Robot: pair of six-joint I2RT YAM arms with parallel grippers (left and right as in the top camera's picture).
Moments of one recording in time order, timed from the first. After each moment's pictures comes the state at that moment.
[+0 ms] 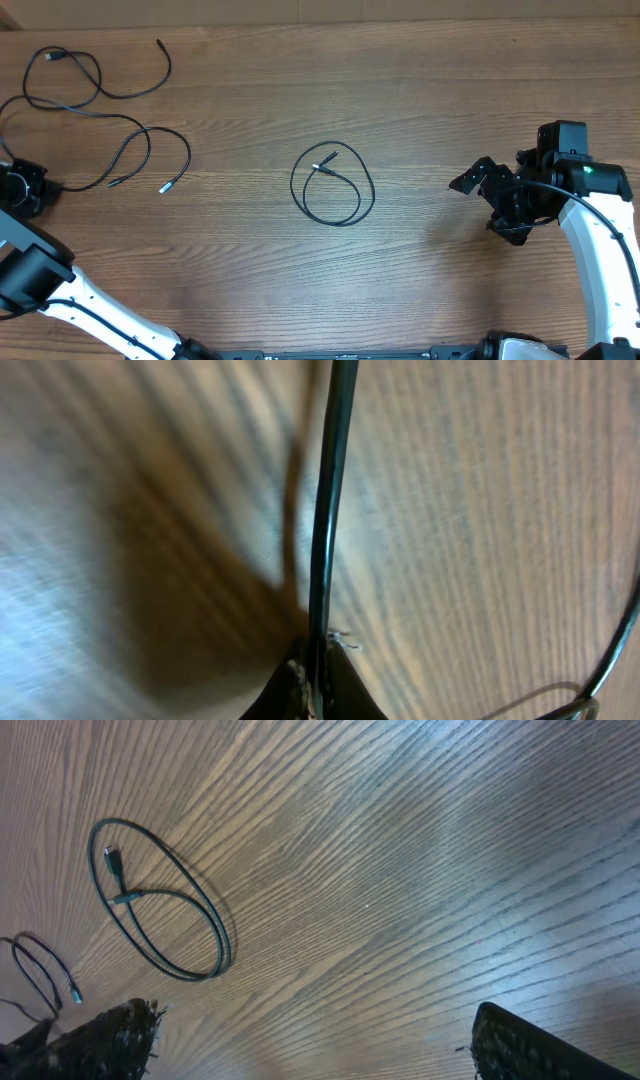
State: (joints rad) left arm 0.87 2.38 1.88 -0.88 0.39 -0.34; right arm -0.15 1.35 1.05 -1.09 -0.40 0.57
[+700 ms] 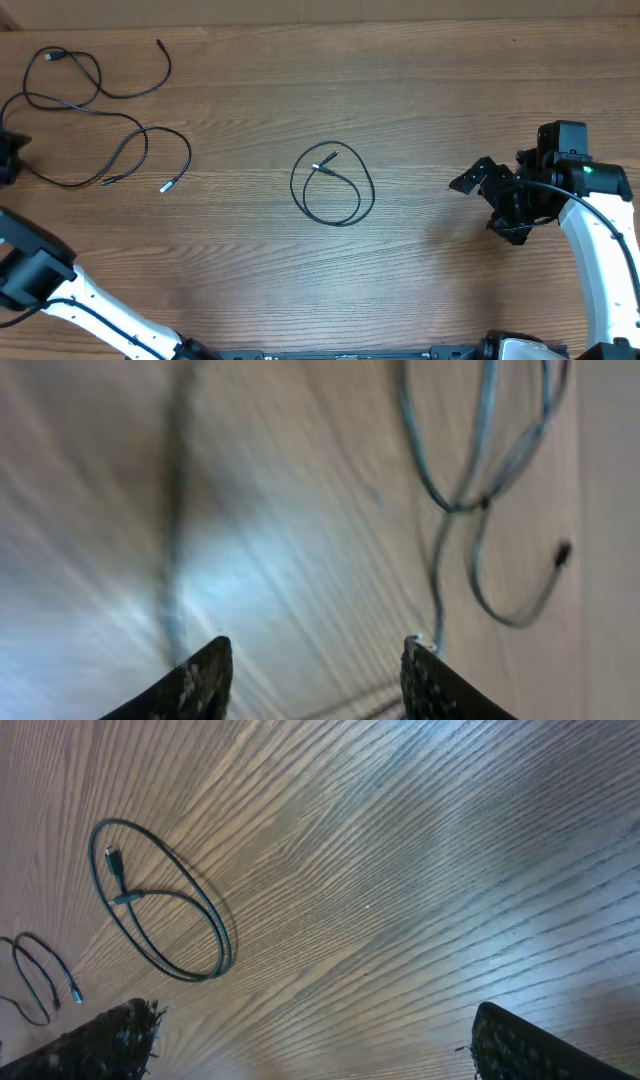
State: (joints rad) left arm 0.86 2.37 2.15 -0.96 0.46 -0.40; right arm -0.15 1.35 1.05 -1.09 -0.40 0.57
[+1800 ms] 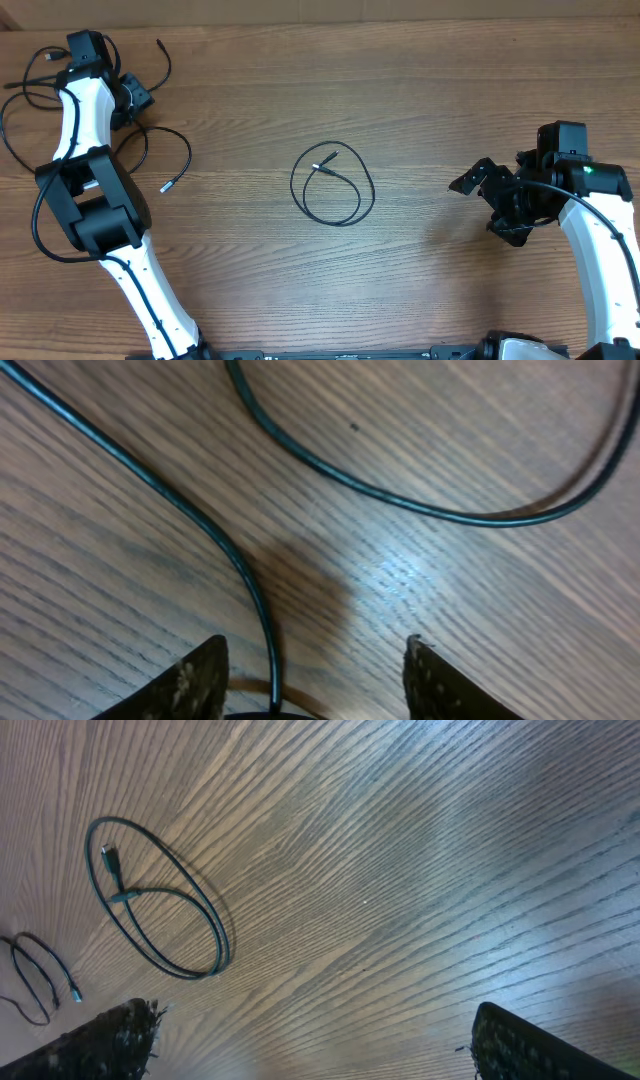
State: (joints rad) left arm 0.33 2.38 2.02 -0.79 -0.02 -0.39; right arm -0.15 1.35 1.05 -1.10 -0.40 0.57
